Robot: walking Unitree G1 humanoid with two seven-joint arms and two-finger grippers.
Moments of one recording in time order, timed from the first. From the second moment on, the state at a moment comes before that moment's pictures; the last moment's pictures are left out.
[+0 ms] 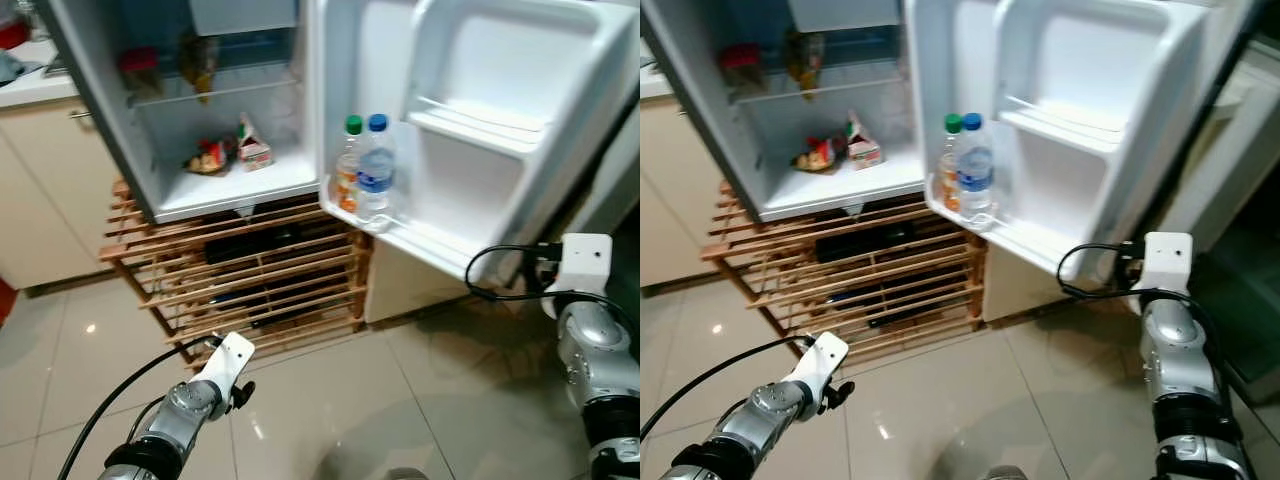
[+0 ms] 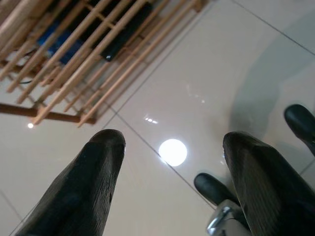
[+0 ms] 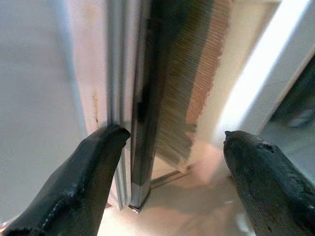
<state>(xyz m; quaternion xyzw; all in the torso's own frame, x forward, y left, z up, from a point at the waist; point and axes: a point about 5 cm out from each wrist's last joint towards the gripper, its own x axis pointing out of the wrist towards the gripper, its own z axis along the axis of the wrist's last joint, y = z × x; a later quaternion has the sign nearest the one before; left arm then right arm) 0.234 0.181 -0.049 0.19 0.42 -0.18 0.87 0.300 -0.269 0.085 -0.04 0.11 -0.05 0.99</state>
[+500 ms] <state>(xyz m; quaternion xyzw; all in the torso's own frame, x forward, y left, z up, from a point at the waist) 0.184 0.184 -0.084 0.23 0.50 -0.20 0.81 0.174 -0.173 0.063 0.16 0.27 0.40 0.86</state>
